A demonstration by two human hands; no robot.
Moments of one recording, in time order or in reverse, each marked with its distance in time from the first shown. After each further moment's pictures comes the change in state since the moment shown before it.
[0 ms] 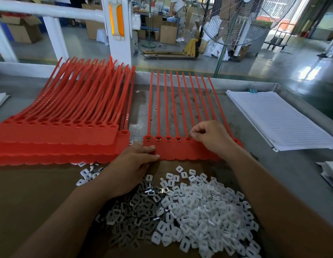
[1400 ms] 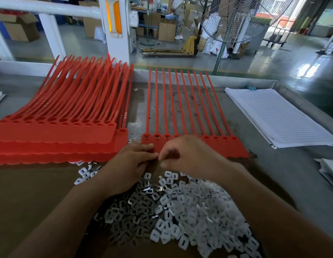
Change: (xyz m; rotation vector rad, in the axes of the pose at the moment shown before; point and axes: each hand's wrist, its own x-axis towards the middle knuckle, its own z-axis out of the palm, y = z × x) left_hand 0.002 -0.004 0.004 -0.003 0.042 0.043; right_hand -0.057 -0.061 0.007 -0.131 -0.329 -0.361
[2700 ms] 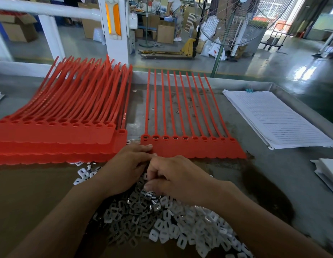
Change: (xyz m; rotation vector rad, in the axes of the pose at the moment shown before) left_hand -0.001 -0.001 0.002 -0.044 -0.002 -0.006; right_hand -0.017 -0.025 0.020 0.146 -0.129 0.005
